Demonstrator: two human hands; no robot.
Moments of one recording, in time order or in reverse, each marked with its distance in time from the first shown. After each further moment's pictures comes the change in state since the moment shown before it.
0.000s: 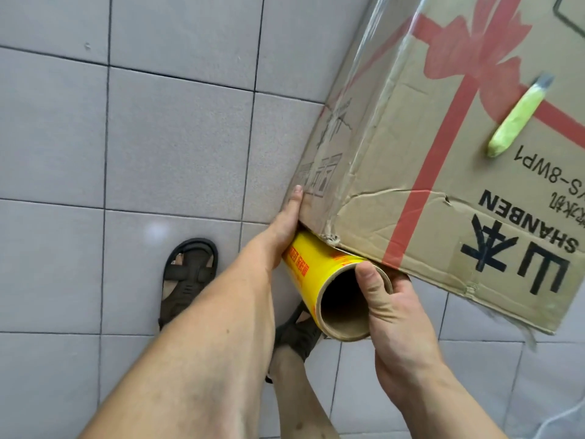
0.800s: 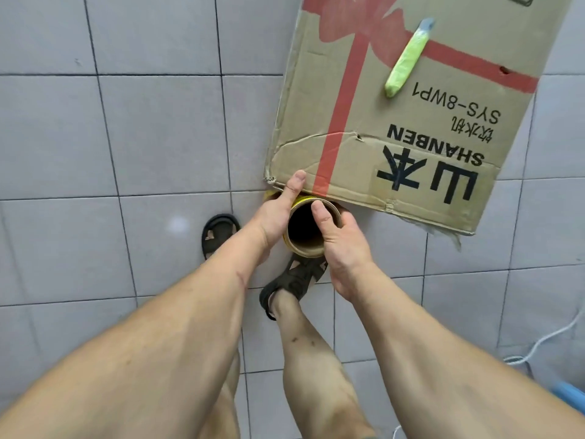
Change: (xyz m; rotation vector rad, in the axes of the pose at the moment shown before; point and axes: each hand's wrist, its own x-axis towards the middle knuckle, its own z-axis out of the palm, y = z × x) left_hand -0.159 0.015 0.063 0.205 0.093 -0.009; right_hand 0.002 0.017 -0.044 0.077 -0.104 0.045
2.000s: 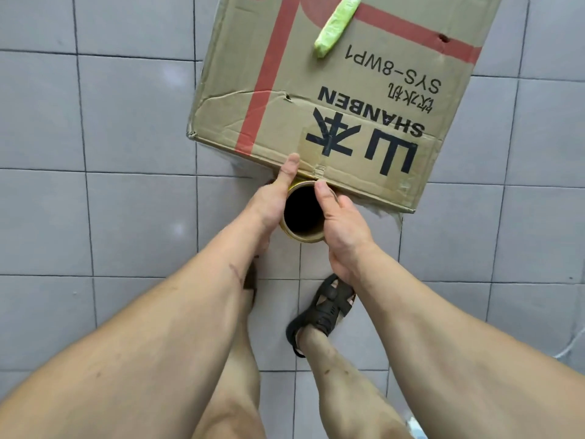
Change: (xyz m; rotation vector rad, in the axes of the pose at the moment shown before) left_hand -0.016 -0.026 0.123 -0.028 0.166 0.041; right_hand 0.021 0.006 -0.120 -0.074 -0.139 -0.023
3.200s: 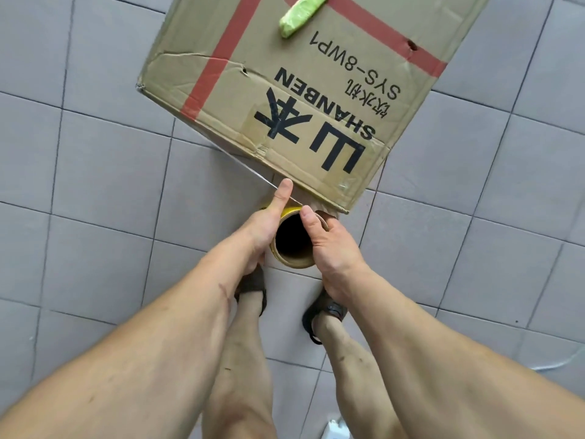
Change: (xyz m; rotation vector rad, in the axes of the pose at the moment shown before) left_hand -0.034 -0.041 0.109 -0.092 -0.020 -0.188; right_hand 0.004 0.015 -0.119 -0.265 -0.148 0.055
